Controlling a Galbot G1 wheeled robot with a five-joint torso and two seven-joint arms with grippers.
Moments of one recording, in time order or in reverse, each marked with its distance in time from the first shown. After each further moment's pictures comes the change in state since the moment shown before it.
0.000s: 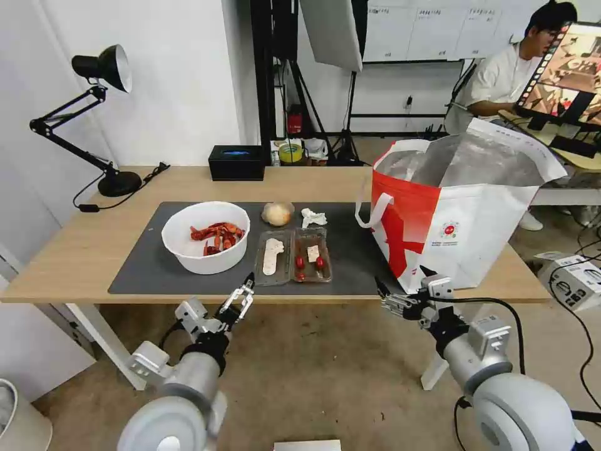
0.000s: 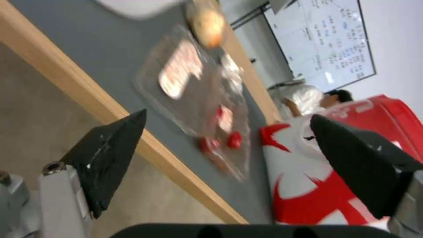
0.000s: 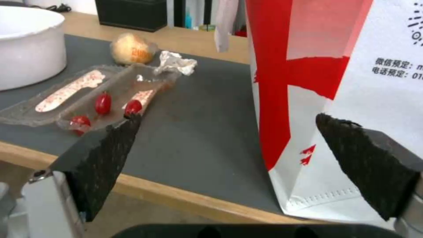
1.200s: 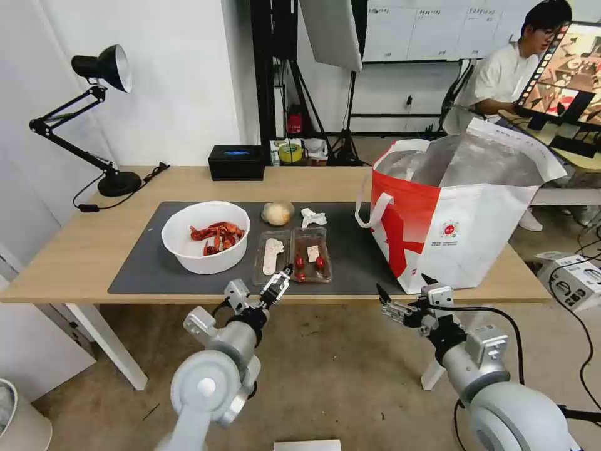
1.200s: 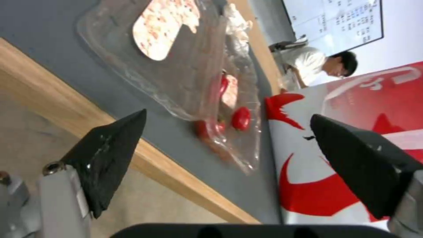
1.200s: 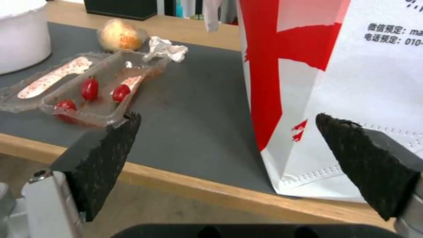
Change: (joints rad) left arm -0.267 0.132 0.054 0.213 -0.237 0.023 -0.106; right arm -0.031 0.035 0.008 -0.015 -0.036 0.006 -0.001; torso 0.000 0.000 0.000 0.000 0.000
